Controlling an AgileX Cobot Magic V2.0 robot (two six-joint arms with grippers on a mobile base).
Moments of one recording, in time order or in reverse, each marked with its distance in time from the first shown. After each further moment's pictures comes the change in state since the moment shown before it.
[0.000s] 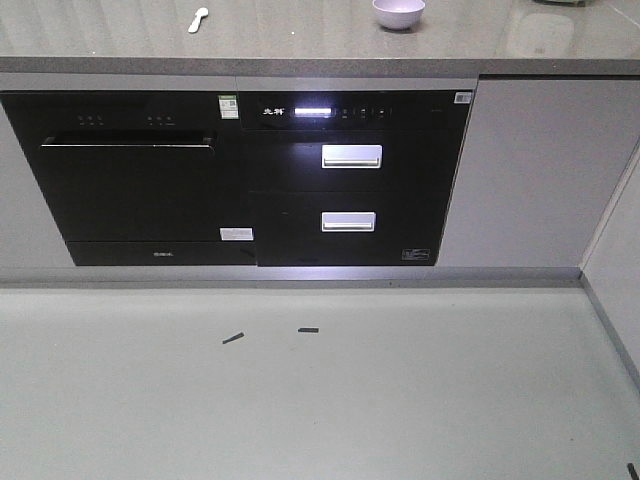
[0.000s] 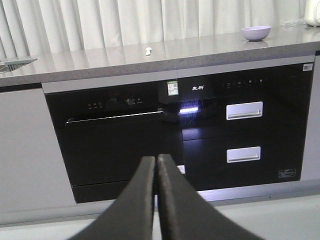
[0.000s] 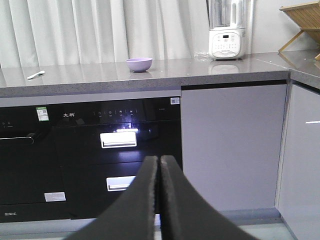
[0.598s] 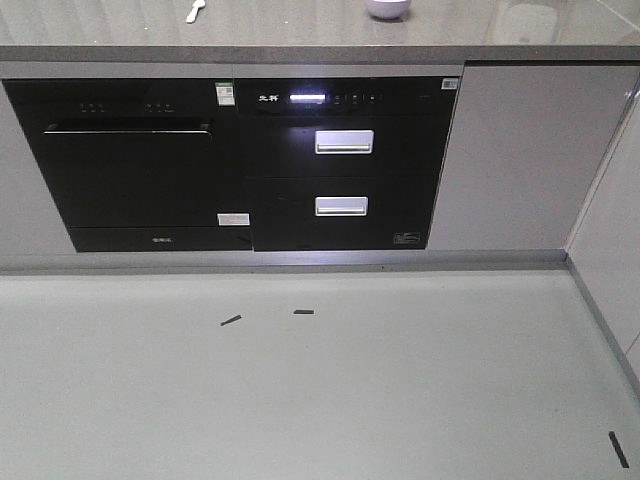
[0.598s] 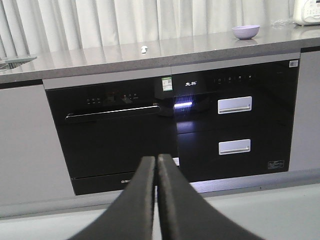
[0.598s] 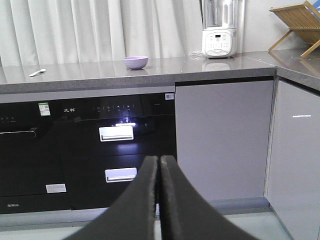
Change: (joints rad) left arm 0.000 0.000 0.000 0.000 0.000 0.000; right arm 0.000 0.000 0.000 0.000 0.000 0.000
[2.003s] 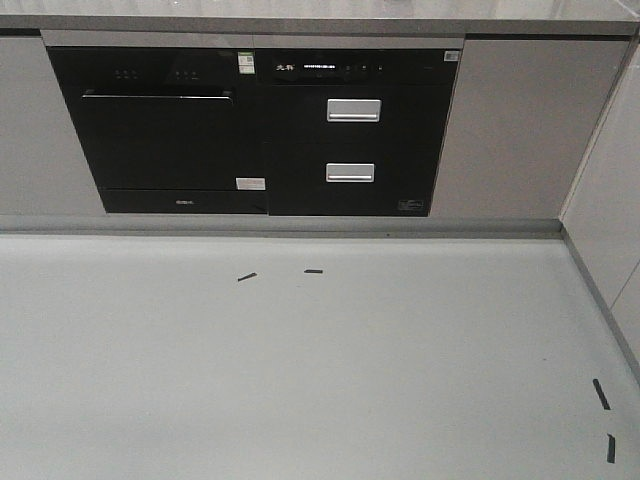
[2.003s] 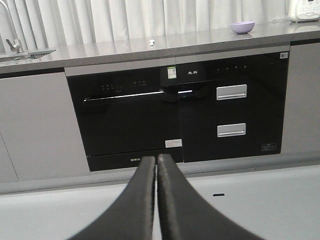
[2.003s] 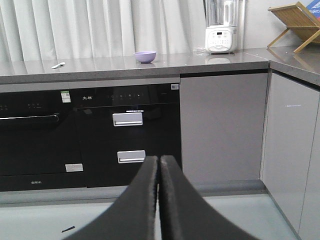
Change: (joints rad) left arm 0.000 0.000 0.000 0.000 0.000 0.000; right arm 0.000 0.000 0.000 0.000 0.000 0.000
